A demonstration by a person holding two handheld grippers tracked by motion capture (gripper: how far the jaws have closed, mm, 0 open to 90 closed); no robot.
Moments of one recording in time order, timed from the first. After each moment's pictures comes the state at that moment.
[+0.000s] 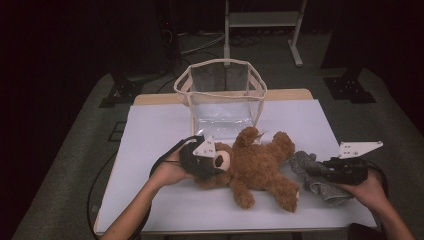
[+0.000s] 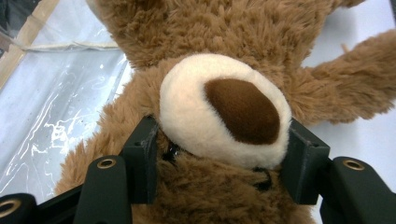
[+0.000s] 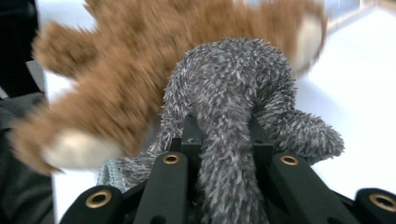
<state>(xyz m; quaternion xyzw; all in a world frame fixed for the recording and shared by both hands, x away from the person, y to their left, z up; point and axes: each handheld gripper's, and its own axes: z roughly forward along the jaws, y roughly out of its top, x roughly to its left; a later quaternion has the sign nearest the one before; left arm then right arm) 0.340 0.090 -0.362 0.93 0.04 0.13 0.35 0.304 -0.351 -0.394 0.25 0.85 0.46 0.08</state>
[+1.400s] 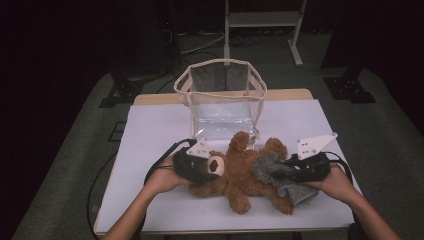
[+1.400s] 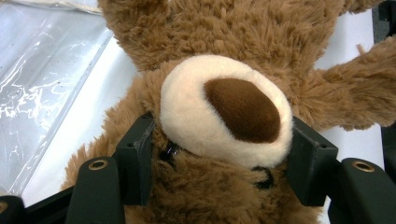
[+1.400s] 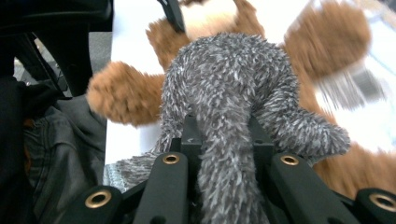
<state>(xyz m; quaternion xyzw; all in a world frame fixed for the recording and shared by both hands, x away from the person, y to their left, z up) 0.334 0.105 -0.370 0.92 0.11 0.08 0.35 0.308 -0.244 -0.357 0.11 0.88 0.45 0.04</state>
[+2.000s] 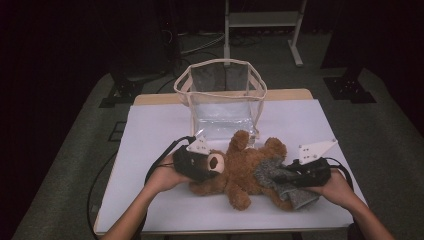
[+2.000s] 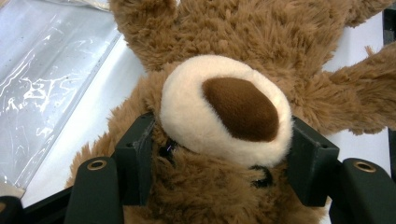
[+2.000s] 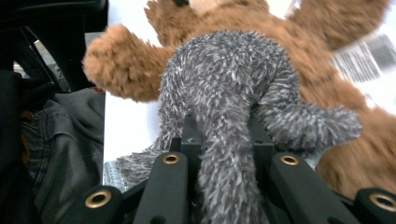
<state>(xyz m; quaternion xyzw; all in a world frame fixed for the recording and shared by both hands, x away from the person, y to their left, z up) 0.339 0.106 -0.369 0.92 0.13 0.08 0.36 0.304 -0.257 -0.380 0.14 0.88 0.45 0.03</state>
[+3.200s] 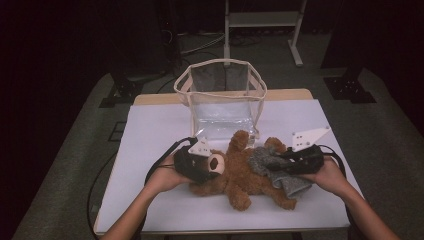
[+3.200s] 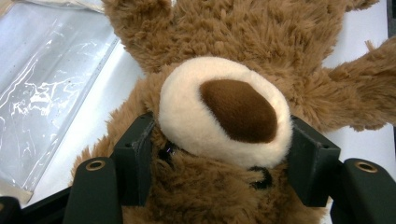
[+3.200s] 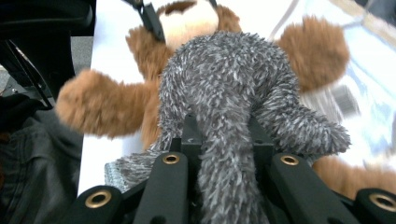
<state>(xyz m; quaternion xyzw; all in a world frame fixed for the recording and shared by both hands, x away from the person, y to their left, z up) 0.334 0.103 -0.368 0.93 0.11 0.10 0.35 0.327 -0.236 -0.358 0.12 0.88 0.46 0.05</state>
